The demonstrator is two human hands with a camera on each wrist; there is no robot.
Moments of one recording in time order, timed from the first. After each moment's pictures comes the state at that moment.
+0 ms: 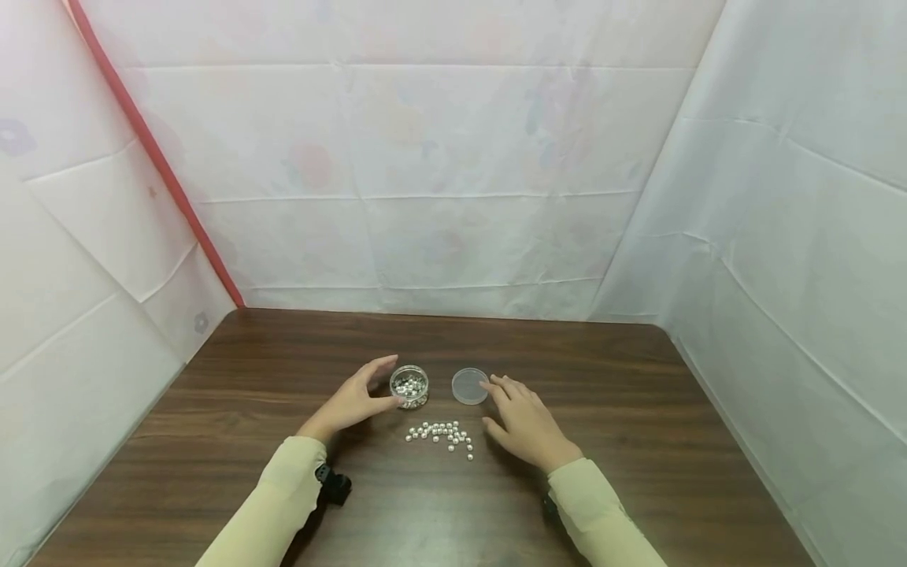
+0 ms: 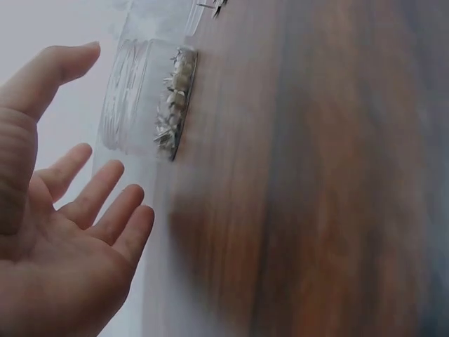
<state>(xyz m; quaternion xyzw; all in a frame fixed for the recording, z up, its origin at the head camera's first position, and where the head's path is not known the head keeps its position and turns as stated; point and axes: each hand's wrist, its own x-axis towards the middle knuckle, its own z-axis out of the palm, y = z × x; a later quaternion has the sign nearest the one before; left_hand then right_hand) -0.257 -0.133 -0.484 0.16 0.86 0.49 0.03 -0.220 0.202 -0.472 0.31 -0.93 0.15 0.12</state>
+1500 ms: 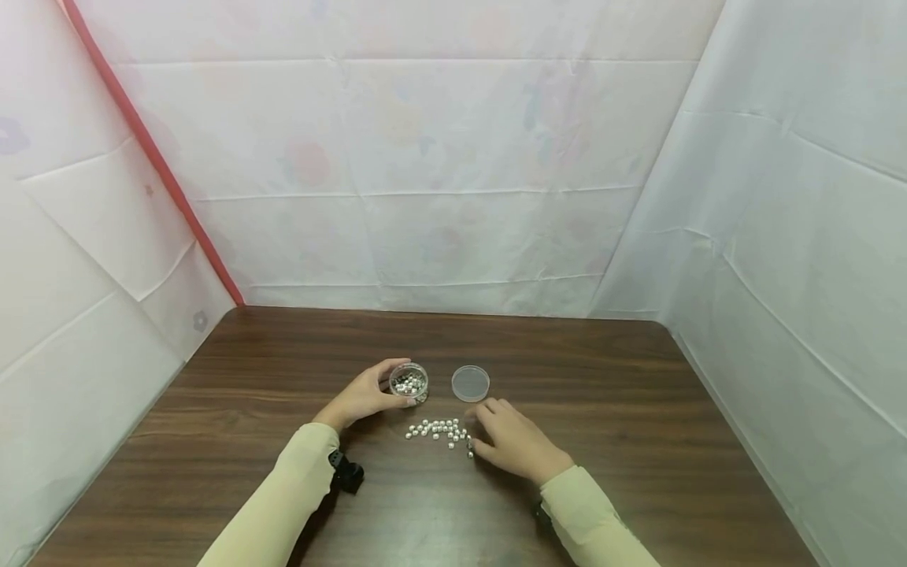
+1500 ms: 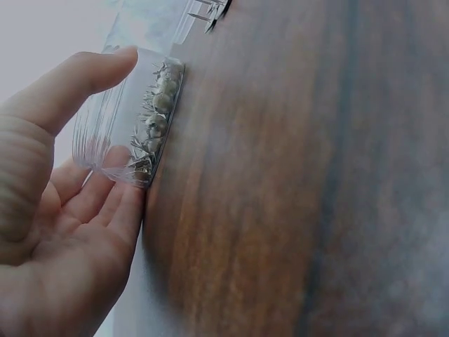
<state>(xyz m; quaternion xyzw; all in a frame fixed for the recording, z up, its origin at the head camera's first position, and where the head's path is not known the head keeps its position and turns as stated) -0.274 -0.120 -0.495 0.14 0.83 0.53 0.09 -0.204 0.185 -0.472 0.36 -0.92 0.18 0.05</state>
